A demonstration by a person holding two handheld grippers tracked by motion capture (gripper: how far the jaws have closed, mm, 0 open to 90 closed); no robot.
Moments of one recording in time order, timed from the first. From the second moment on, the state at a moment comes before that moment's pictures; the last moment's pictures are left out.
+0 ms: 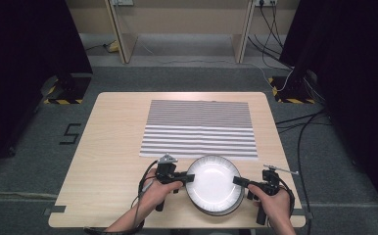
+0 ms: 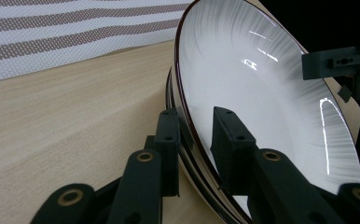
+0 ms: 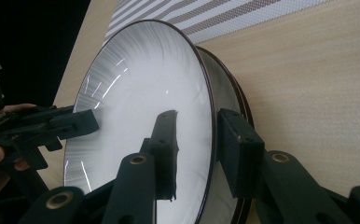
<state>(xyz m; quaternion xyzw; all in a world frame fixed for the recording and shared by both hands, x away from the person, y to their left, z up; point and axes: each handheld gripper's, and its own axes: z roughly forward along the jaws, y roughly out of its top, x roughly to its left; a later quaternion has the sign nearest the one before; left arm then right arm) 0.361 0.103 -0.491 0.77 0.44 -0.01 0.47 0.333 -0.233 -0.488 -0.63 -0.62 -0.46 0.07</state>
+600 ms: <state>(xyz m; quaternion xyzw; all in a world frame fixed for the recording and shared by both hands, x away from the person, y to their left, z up) 0.365 0.099 -0.484 0.76 0.46 0.00 0.45 0.332 -0.231 -0.486 -0.64 -0.63 -0.44 0.05</state>
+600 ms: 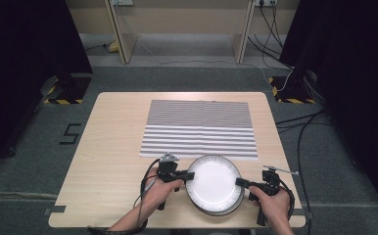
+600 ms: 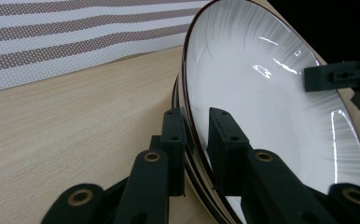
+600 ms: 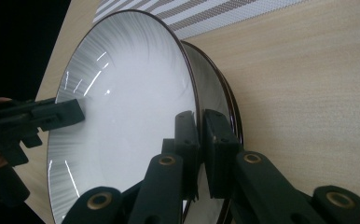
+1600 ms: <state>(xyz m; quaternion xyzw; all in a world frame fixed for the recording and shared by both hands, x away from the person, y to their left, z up) 0.372 0.105 -0.477 0.72 0.47 0.02 0.51 0.330 -0.217 -0.469 -0.60 -0.65 -0.46 -0.06</state>
